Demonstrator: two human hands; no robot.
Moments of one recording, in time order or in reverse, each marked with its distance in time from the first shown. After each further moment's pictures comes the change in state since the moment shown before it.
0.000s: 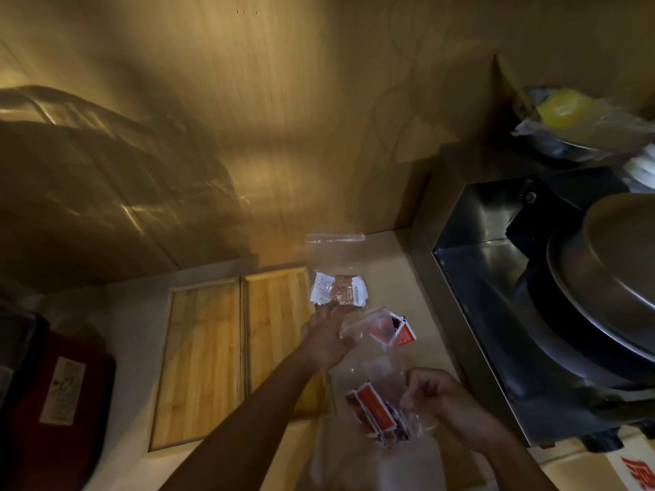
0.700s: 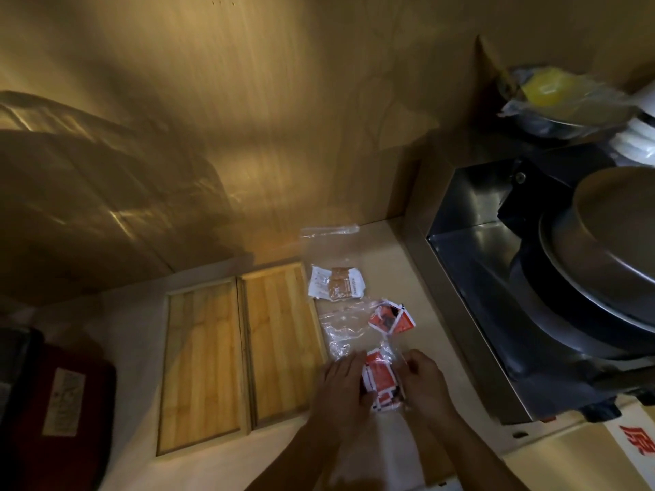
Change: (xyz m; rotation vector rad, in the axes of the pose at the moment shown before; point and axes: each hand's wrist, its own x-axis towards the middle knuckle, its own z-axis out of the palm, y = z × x) left_hand -0.048 -0.028 0.075 0.219 -0.019 0.178; right_hand 0.029 0.038 0.027 -0.369 0.514 -0.034
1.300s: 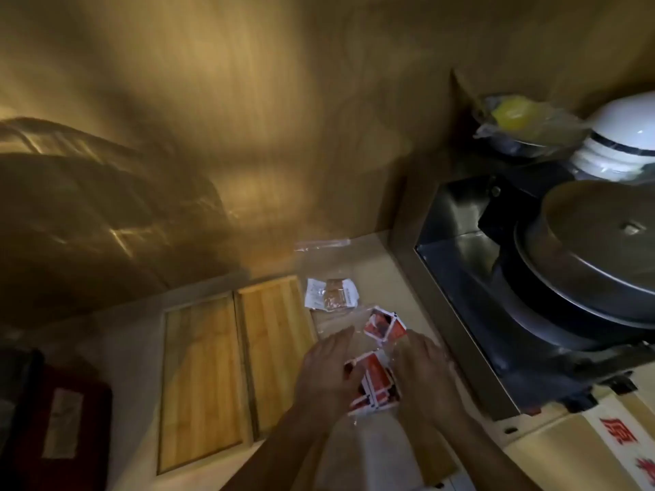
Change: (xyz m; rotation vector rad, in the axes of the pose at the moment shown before) left_hand -0.001 0.006 -0.051 -0.106 0.157 -0.005; right_hand -0.006 -0.013 -0.010 -0.785 0.177 -0.260
